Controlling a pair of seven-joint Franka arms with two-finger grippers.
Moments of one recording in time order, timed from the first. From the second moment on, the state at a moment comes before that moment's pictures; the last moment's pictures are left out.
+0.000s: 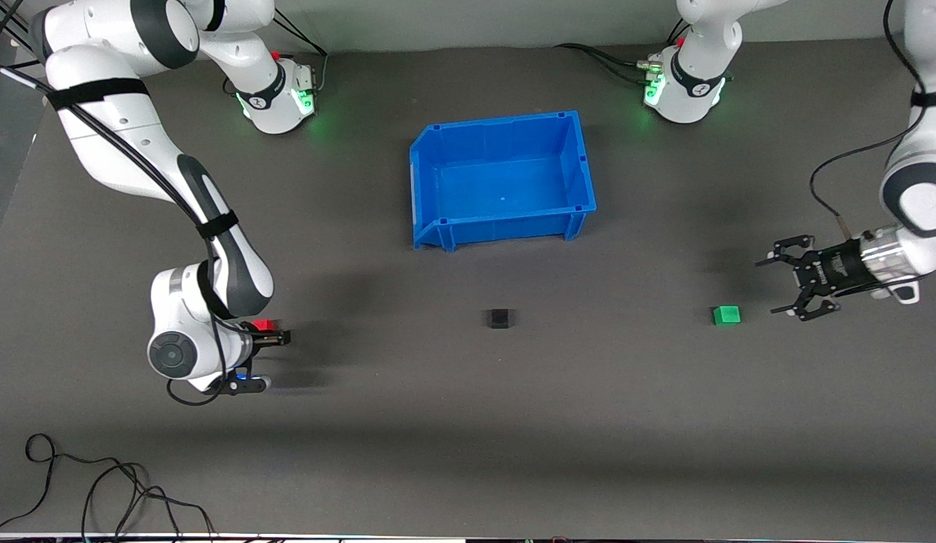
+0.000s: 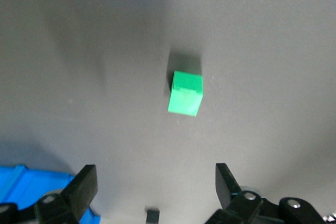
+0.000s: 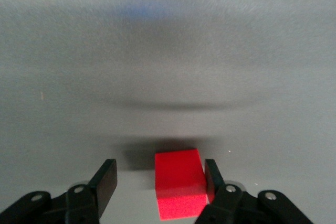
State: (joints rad) left arm 0.29 0.32 -0.01 -2.08 -0.71 2.12 -0.99; right arm 0.03 0.75 0.10 -1.57 -0.13 2.01 0.17
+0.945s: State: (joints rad) left arm 0.28 0.49 -0.03 -2.11 -0.90 2.32 -0.67; right arm 0.03 0.76 0.10 -1.57 -0.14 2.01 0.17
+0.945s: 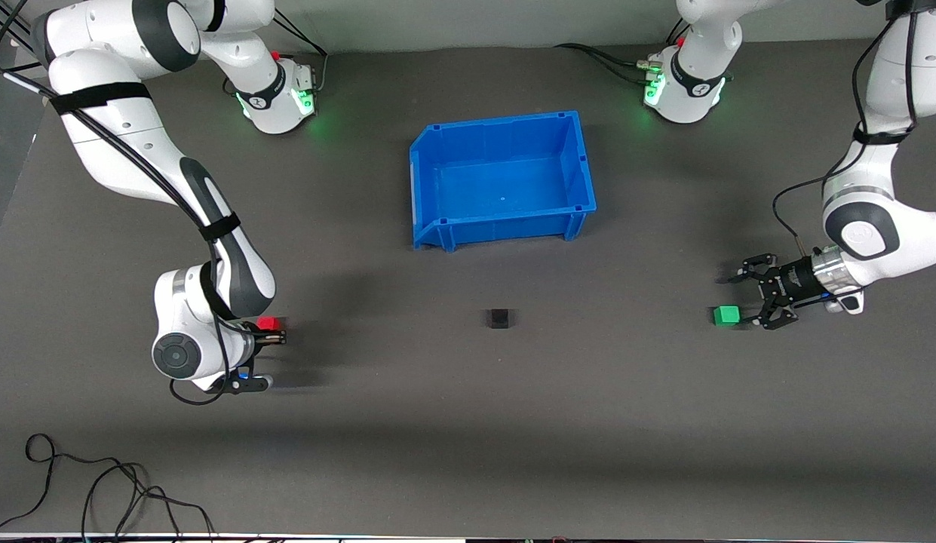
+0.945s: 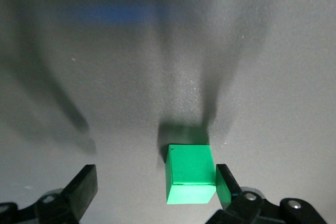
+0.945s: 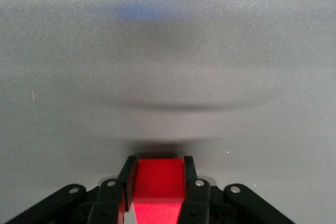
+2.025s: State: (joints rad) left arm 0.27 0.51 -0.03 -2.09 -0.92 2.33 -0.66; right arm 0.16 0.76 0.11 -1.42 0.25 1.94 0.92
